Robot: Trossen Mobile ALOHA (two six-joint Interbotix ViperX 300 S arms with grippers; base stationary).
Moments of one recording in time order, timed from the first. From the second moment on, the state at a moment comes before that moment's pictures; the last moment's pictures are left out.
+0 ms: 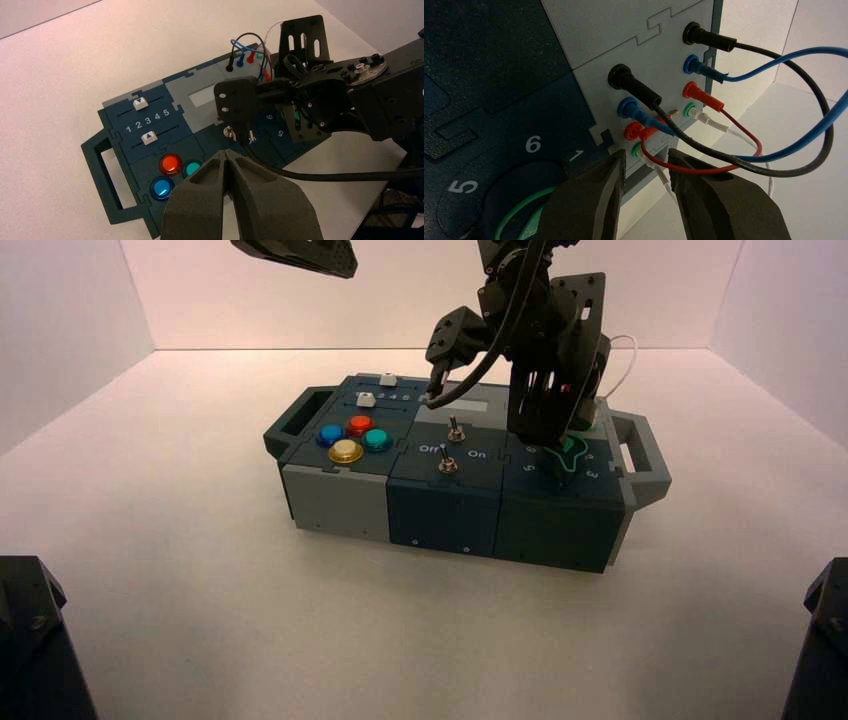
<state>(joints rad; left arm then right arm) -0.82 -0.61 1.00 -0.03 0.33 -0.11 0.92 0.19 0.70 -0.87 1.06 0.48</state>
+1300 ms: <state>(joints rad) -0.82 -0.62 1.01 -0.03 0.33 -0.11 0.96 0.29 0.64 -0.95 1.09 0.54</state>
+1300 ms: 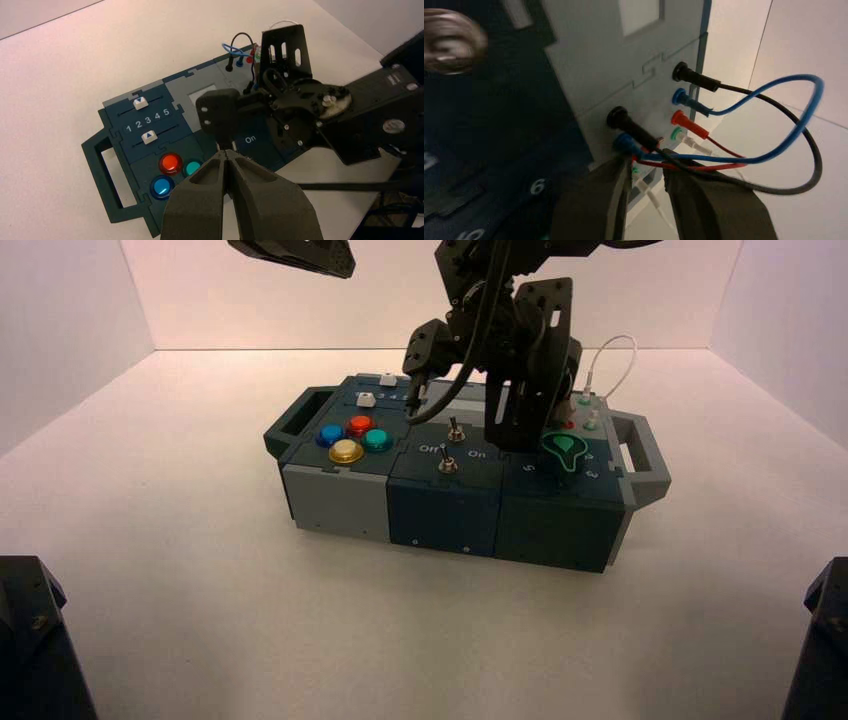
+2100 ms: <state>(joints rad) -0.82 -0.63 1.02 -0.03 0.33 -0.11 0.96 0.23 0.62 -0.95 1.13 0.54</state>
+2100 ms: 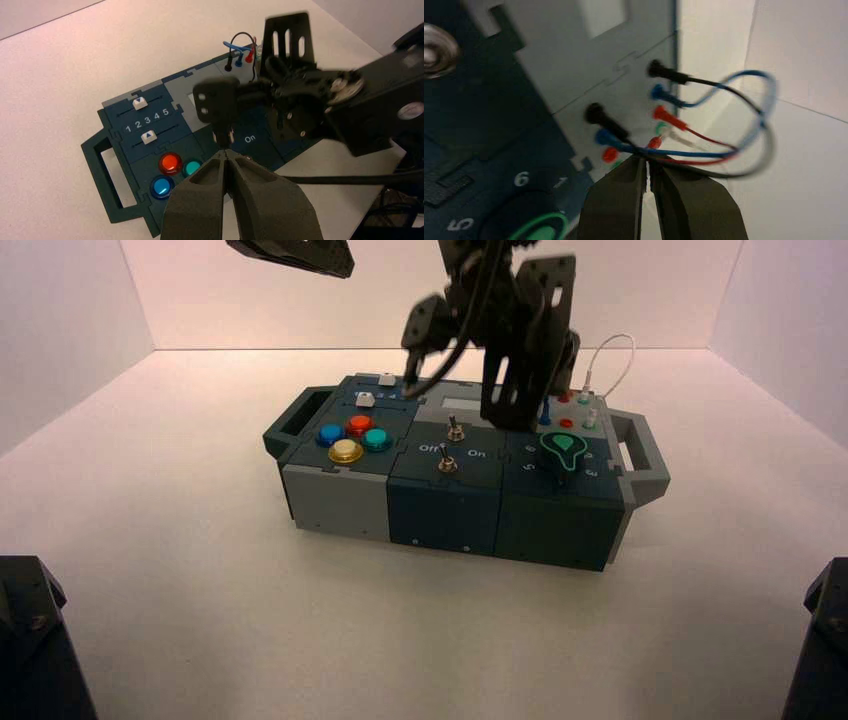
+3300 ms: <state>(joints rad) -0.80 -0.67 1.04 -0.03 0.33 -0.11 0.91 -0.07 0.64 -0.69 1.15 0.54</state>
